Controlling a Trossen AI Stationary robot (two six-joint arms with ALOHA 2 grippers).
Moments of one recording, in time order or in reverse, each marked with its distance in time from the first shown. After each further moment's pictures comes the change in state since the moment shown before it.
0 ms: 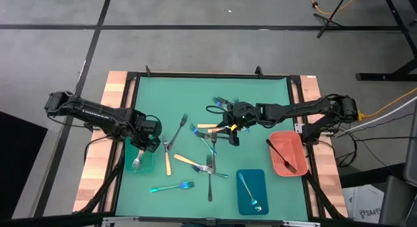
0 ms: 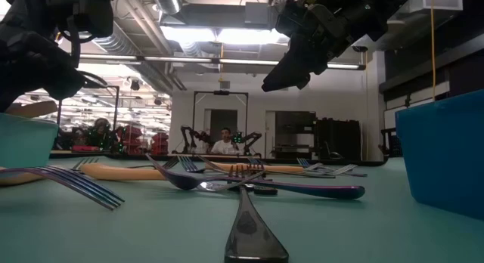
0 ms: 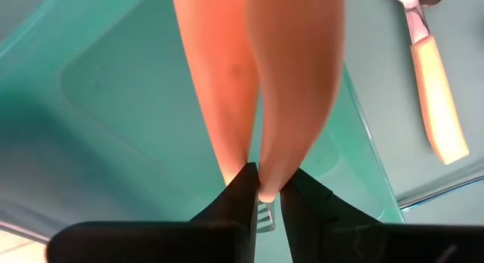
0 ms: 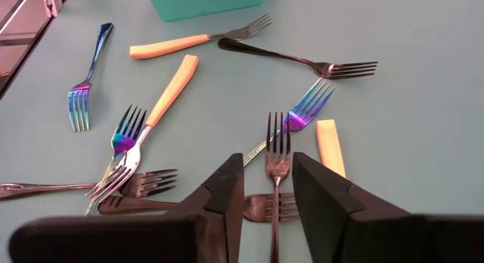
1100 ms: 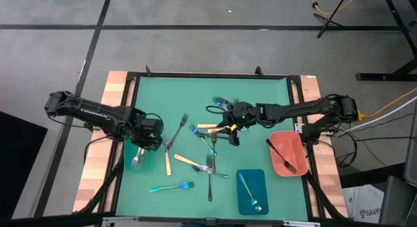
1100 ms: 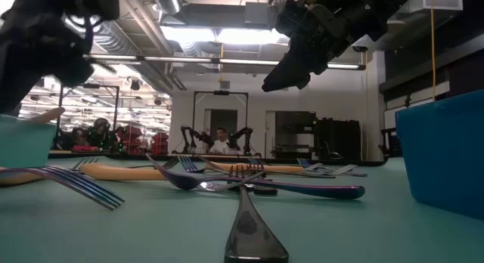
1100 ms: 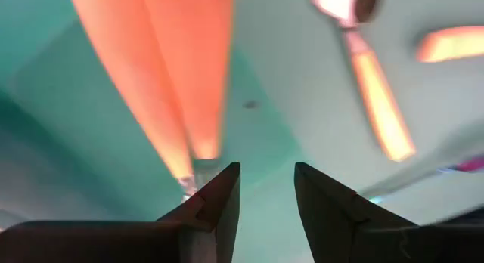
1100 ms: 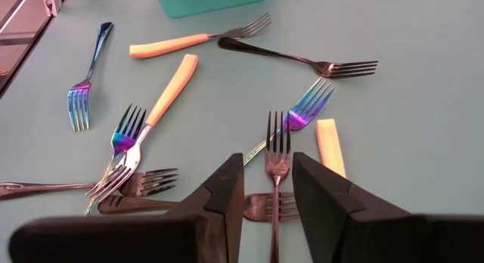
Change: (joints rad) left arm 0.000 -0.003 0.079 0.000 -0.020 -0.030; right arm 0.000 0.000 0.000 -0.002 0.000 0.000
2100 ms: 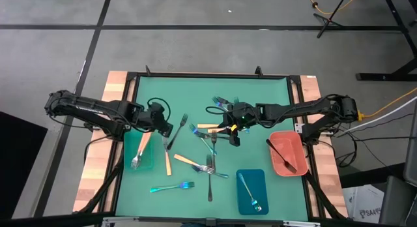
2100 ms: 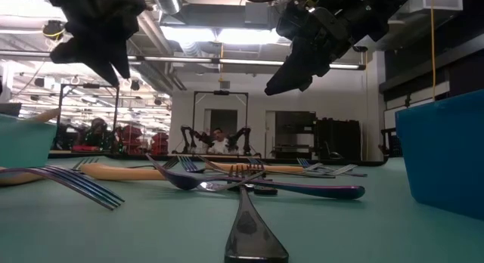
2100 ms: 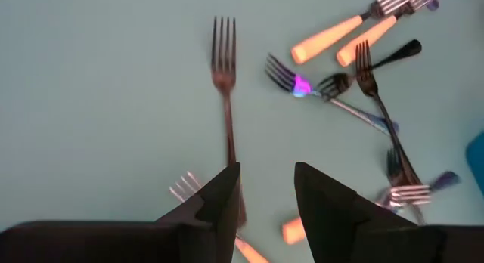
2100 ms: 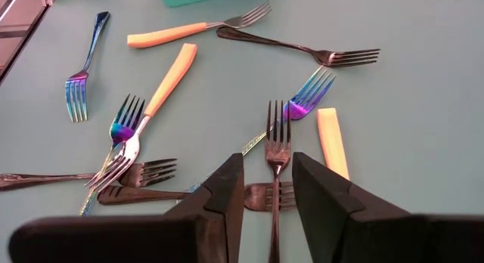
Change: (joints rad) left arm 0.000 0.001 0.180 0.153 -0.579 0.157; right arm 0.000 0.001 0.000 -0.027 0.000 0.000
